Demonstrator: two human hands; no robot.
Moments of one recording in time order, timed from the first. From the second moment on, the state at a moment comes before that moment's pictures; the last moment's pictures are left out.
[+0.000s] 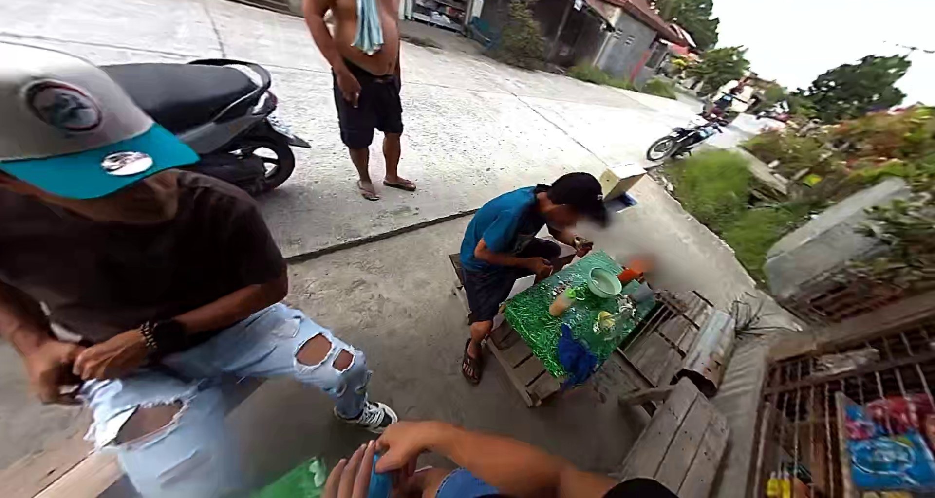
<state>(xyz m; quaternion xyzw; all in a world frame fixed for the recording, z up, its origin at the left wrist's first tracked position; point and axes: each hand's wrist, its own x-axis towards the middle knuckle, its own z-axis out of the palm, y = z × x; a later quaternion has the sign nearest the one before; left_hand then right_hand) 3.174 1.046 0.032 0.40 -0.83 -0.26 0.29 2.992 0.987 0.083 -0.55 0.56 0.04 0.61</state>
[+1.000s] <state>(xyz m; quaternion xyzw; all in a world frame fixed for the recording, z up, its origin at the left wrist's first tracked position) 3.210 1.022 0.131 0.27 -0.09 -0.67 0.69 3.080 0.976 0.114 -0.75 0.28 -0.46 0.37</state>
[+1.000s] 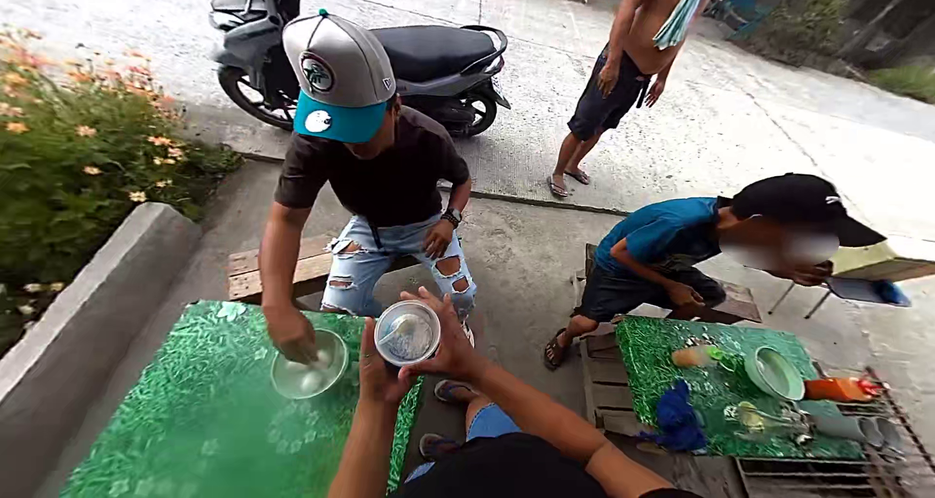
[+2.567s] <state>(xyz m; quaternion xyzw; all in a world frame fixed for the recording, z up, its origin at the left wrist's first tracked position) 3.263 1.062 0.149 0.37 -0.23 -0.56 0.70 3.073 0.960 0.201 -0.93 0.06 -0.27 0.23</state>
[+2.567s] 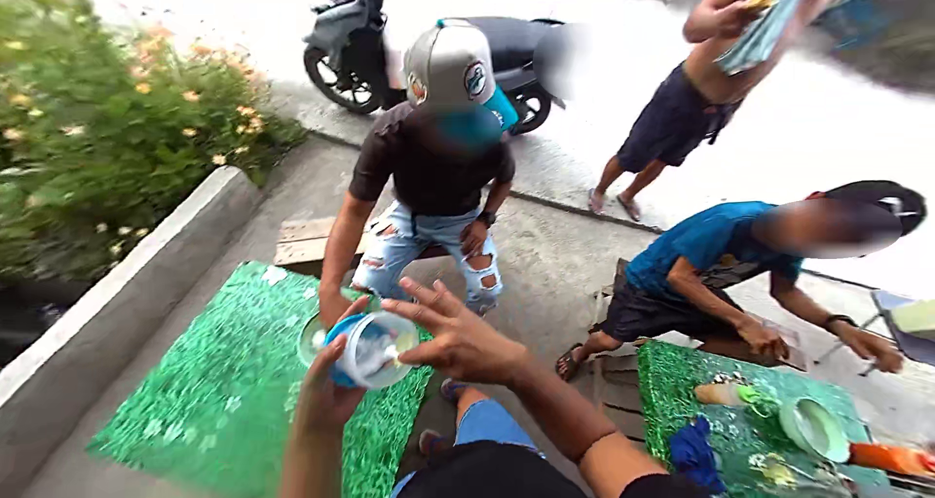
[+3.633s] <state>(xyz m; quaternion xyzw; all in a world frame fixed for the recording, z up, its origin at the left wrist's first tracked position) 3.251 1.053 -0.049 0.33 -0.07 -0.56 0.76 3.127 0.970 0.041 -0.63 0.48 -0.16 0.59</state>
